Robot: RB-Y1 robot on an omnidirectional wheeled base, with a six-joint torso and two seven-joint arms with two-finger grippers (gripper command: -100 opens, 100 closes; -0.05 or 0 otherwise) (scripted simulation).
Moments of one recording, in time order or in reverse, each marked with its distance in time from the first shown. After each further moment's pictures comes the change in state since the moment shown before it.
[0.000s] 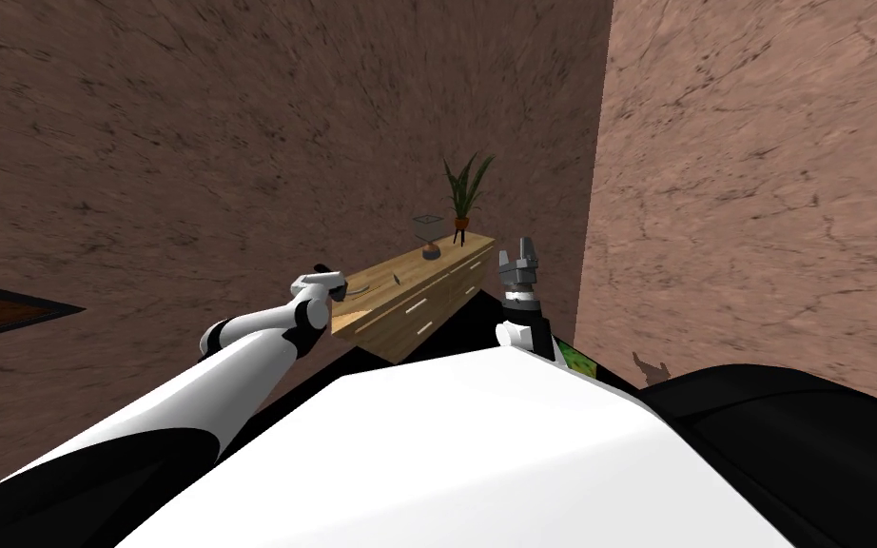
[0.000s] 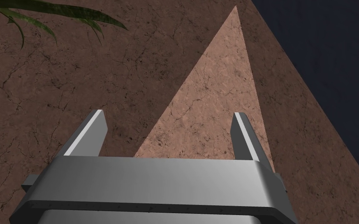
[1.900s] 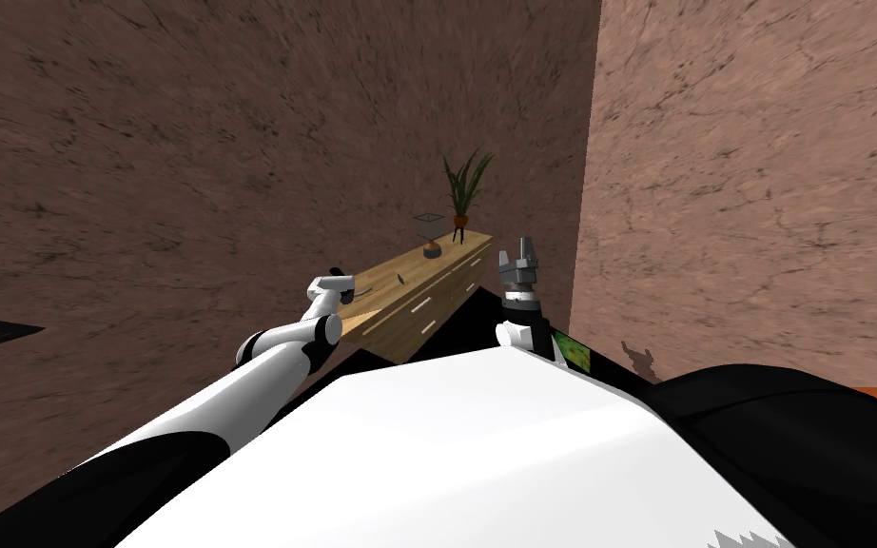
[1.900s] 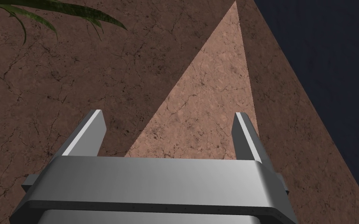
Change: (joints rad) left arm 0.155 -0.108 -0.036 -0.294 -0.054 0.173 0.156; right arm 0.000 0.000 0.000 0.000 0.000 0.000 0.000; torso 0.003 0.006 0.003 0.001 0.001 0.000
